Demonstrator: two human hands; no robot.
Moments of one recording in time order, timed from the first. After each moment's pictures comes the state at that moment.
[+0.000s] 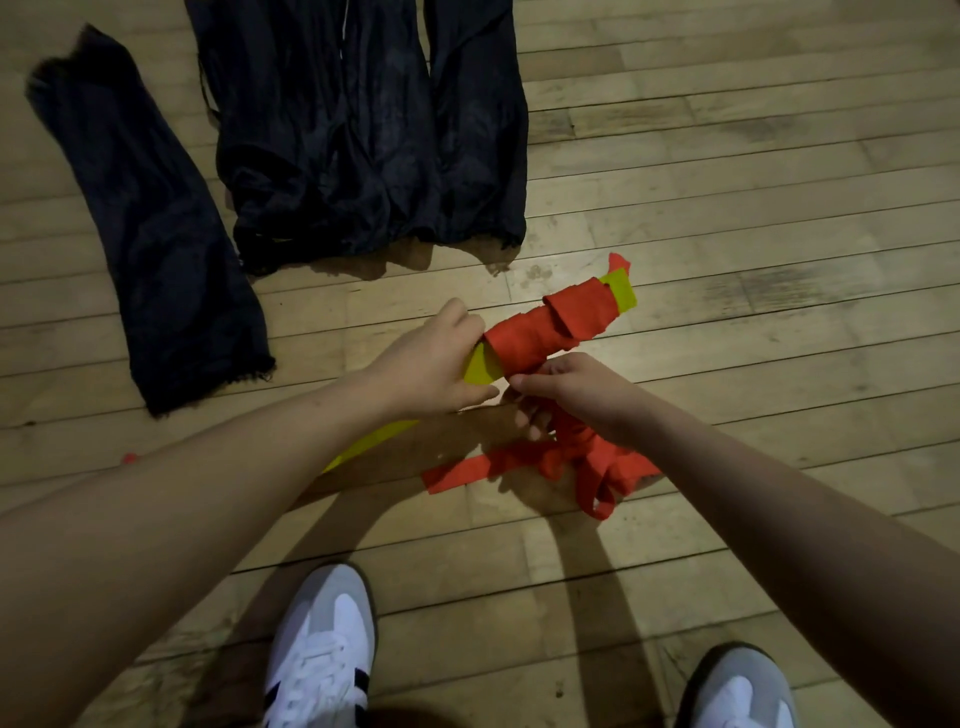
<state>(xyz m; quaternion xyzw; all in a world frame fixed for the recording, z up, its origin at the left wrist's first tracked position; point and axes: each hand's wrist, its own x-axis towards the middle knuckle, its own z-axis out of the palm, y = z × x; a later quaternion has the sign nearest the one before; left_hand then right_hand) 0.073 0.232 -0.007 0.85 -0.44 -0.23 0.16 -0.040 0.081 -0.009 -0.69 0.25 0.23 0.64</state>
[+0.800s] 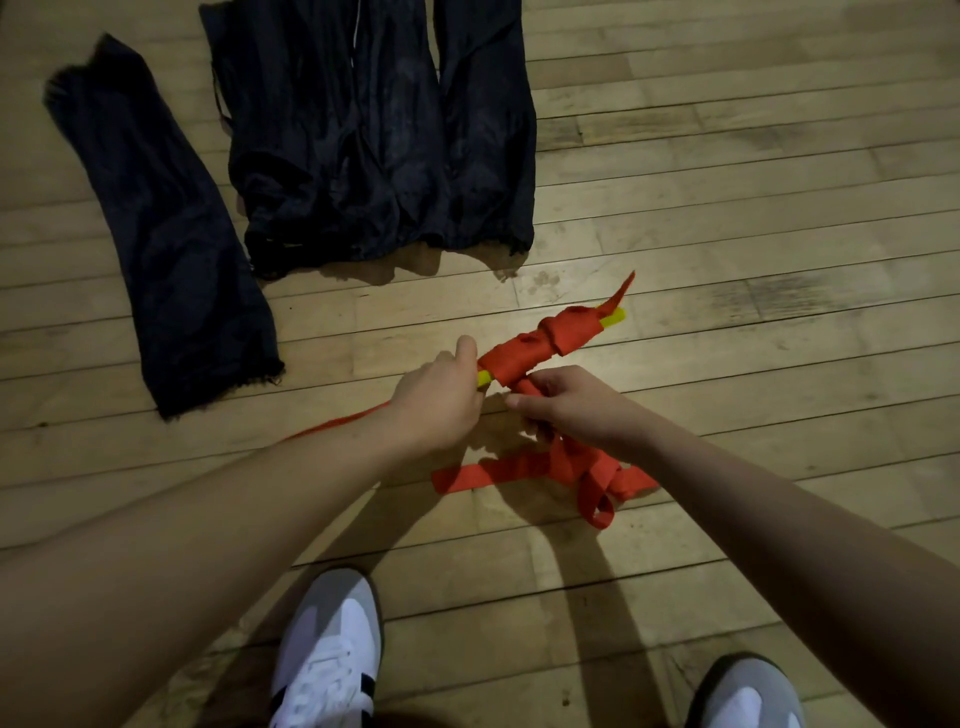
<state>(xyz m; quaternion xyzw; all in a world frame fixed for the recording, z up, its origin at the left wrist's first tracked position) 0.046 0.228 -0.021 0.92 -0.31 -0.24 0.07 -0.044 0.089 -0.010 -0.75 0.21 0.21 0.59</state>
